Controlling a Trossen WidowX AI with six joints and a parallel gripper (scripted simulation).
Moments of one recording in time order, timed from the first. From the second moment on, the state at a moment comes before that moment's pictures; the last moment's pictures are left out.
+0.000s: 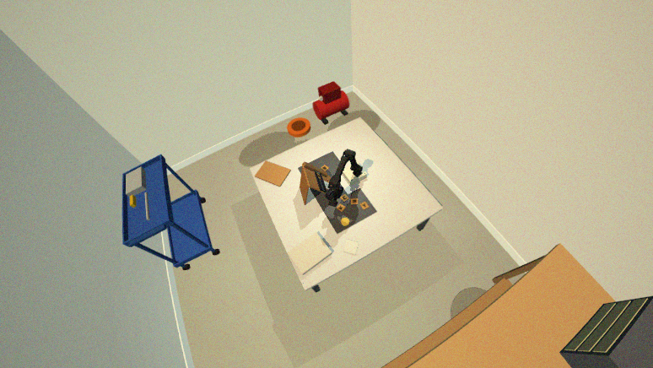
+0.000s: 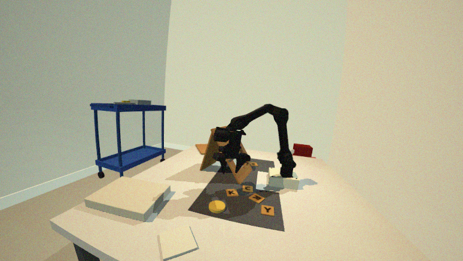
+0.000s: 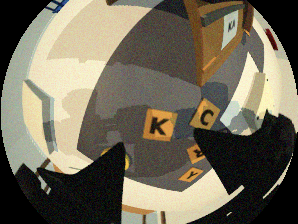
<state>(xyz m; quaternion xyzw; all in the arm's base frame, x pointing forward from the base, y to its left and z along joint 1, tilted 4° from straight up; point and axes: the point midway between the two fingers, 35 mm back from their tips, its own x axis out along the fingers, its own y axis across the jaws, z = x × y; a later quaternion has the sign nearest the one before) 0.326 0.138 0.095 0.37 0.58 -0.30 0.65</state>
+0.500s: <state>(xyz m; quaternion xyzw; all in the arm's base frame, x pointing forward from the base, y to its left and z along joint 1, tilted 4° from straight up) 0.313 0.164 0.050 0.44 0.54 -0.42 0.59</state>
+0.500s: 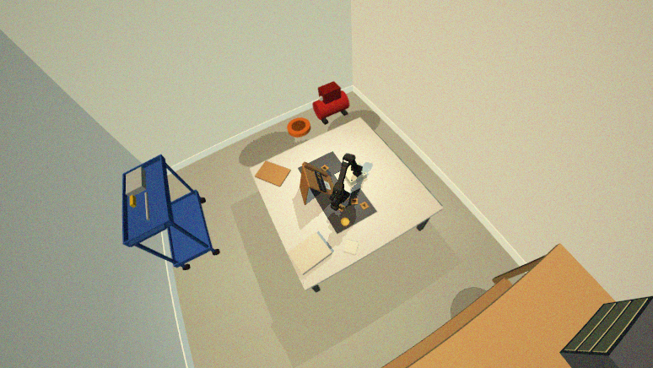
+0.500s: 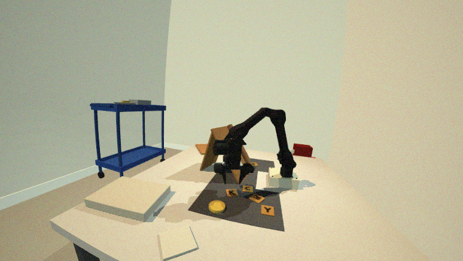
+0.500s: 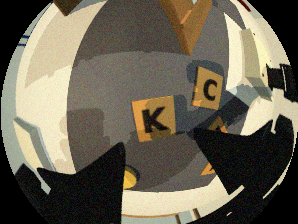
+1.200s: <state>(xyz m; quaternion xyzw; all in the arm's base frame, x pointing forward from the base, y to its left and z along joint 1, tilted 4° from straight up) 0.313 0.162 0.017 0.44 0.53 -0.42 0.59</state>
